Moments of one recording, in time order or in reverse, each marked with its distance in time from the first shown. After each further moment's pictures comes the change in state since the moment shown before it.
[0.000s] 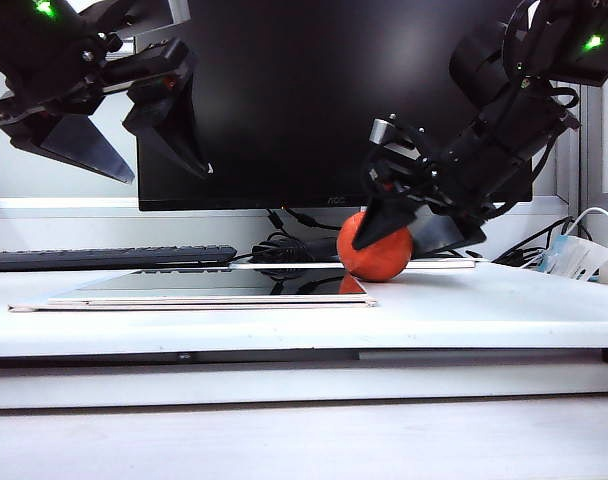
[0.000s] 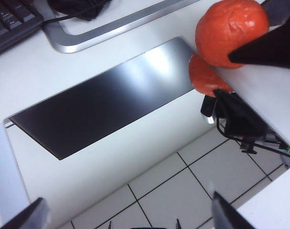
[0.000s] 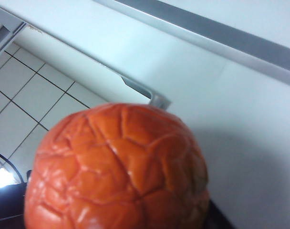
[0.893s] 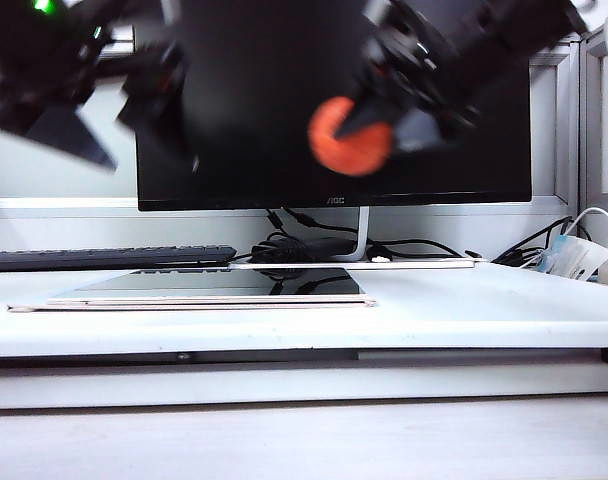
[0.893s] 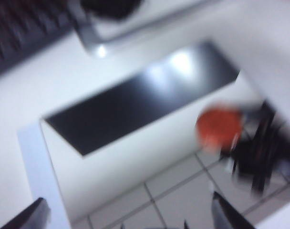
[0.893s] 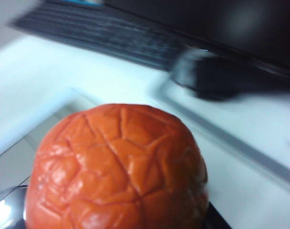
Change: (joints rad) left arm 0.001 -0.004 0.036 -0.030 -0.089 0.000; right arm 0.055 -0.194 0.022 0.039 -0.072 0.000
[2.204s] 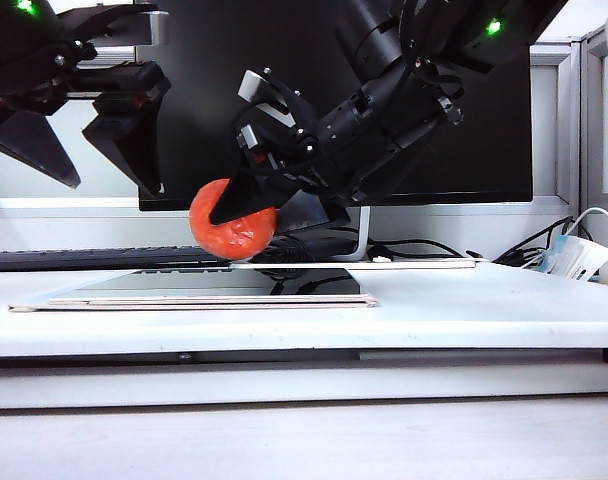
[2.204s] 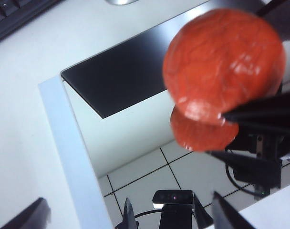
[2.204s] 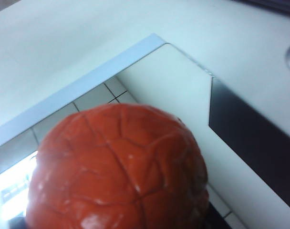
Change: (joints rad) left arm 0.001 0.003 0.033 -0.194 -0.074 -0.015; right arm 0.221 0.255 0.042 0.095 0.037 0.000
